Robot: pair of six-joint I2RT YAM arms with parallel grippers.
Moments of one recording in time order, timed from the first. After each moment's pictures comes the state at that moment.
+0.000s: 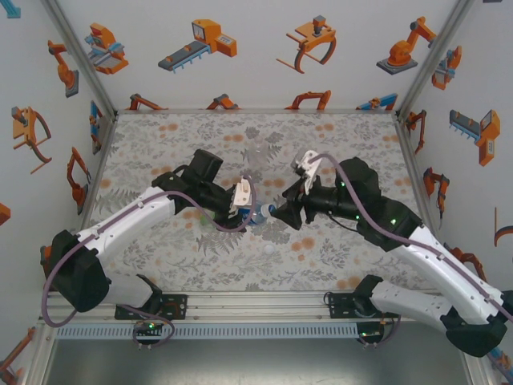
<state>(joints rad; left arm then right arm) -0.71 1.37 1.09 -0.65 0.78 0.87 0.81 0.94 1.12 -0.54 -0.38 -0.09</state>
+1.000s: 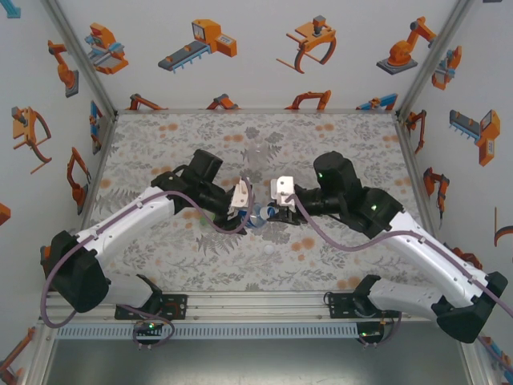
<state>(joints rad) -0.71 1.36 1.10 -0.68 0.83 0.90 0.81 1.06 1.15 -0.61 -0.59 -0.59</state>
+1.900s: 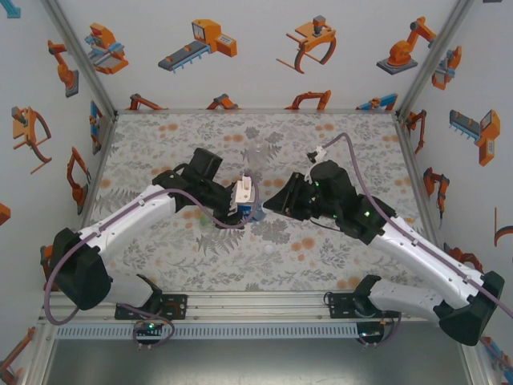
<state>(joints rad) -0.70 1.38 1.10 -0.66 0.71 0.85 0.82 1.04 1.04 -0.52 -0.12 0.98</state>
